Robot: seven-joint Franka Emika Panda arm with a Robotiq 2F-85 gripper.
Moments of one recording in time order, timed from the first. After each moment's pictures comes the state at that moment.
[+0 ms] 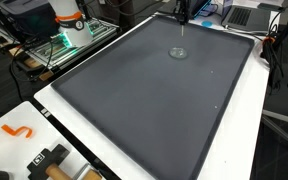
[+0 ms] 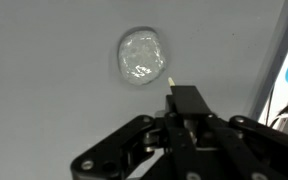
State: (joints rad) arm 0.08 0.13 0.14 -2.16 0.33 2.39 -0.13
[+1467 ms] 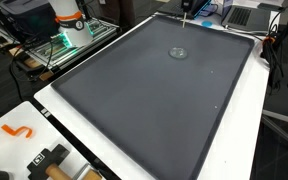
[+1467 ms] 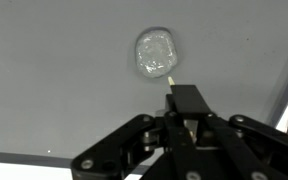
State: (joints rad) arm 0.16 0.12 0.15 -2.02 -0.01 2.20 0.16
